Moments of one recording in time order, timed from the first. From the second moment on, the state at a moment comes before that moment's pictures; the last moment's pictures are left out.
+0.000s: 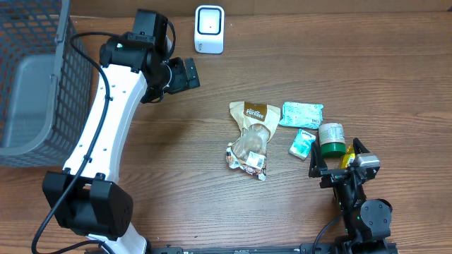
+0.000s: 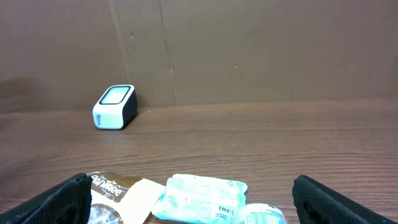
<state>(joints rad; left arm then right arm) -0.20 1.82 1.76 -1.18 0.13 -0.46 0.14 0.01 0.02 -0.03 0.03 0.10</state>
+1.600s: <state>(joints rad) -0.20 1.28 0.58 -0.21 0.08 -0.42 0.14 0.01 0.02 -0.03 0.03 0.10</state>
